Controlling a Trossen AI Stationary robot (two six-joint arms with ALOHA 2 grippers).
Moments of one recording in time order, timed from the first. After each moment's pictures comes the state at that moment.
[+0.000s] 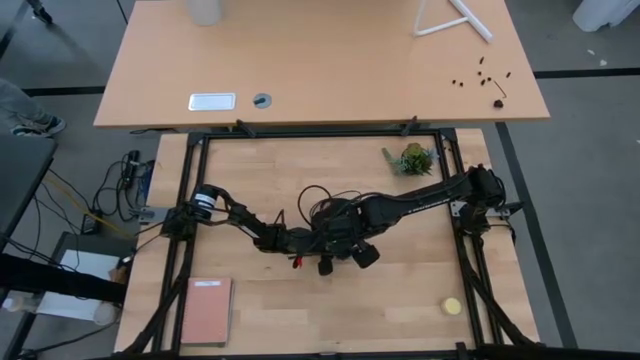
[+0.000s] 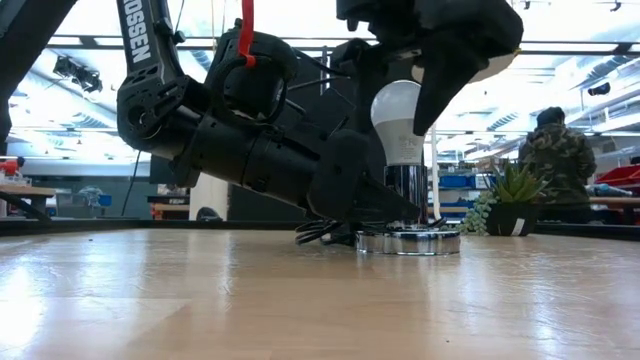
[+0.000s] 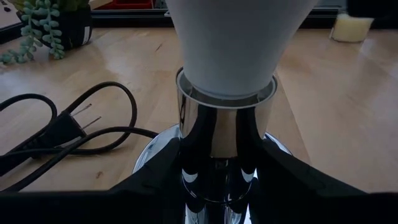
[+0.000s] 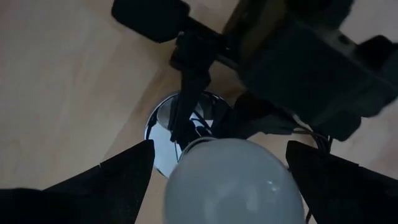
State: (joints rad) left arm -0.17 2.17 0.90 0.99 -0.30 -0.08; right arm 0.20 1.88 1.59 -1.02 0.10 -0.42
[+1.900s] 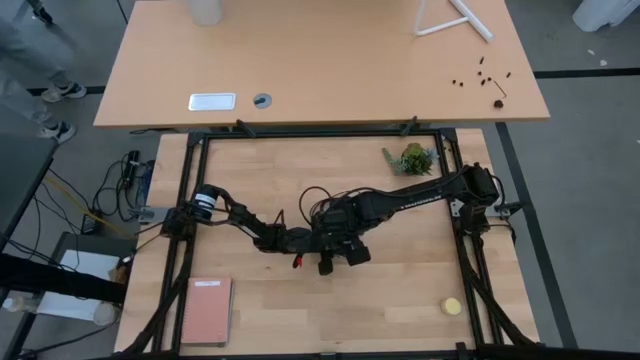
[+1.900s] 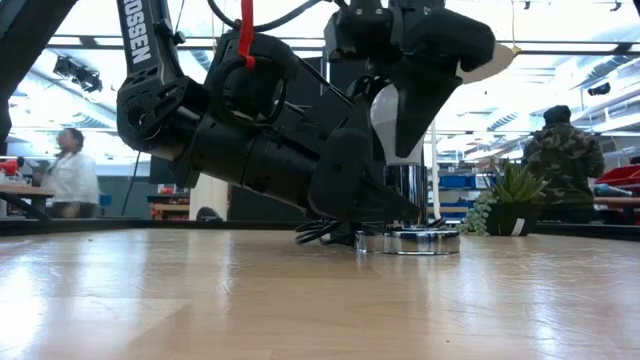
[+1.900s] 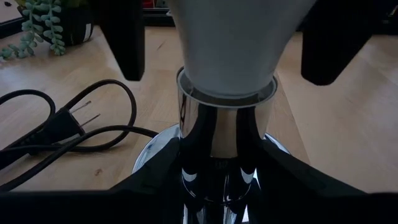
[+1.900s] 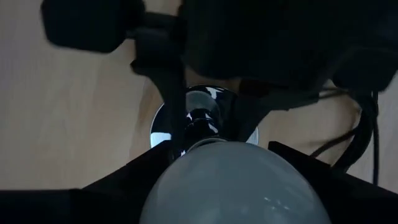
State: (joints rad) left arm -0.17 2.17 0.89 0.99 -0.30 -0.11; right arm 0.14 1.91 1.56 -1.01 0.03 -0.08
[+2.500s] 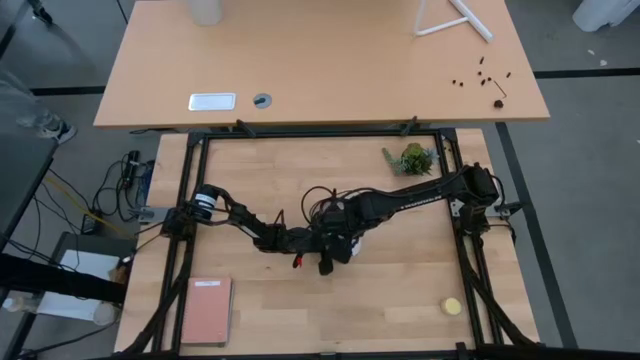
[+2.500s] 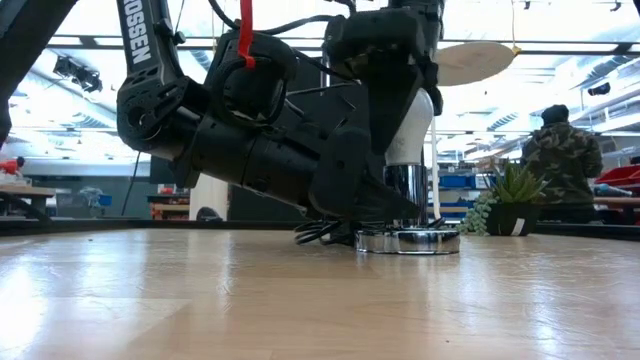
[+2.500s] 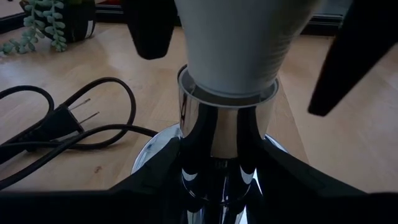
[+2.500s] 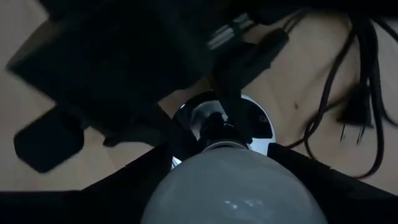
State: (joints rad) left arm -0.17 2.17 0.89 1.00 -0.30 -0.14; right arm 0.15 1.91 1.56 -1.00 0.06 0.63
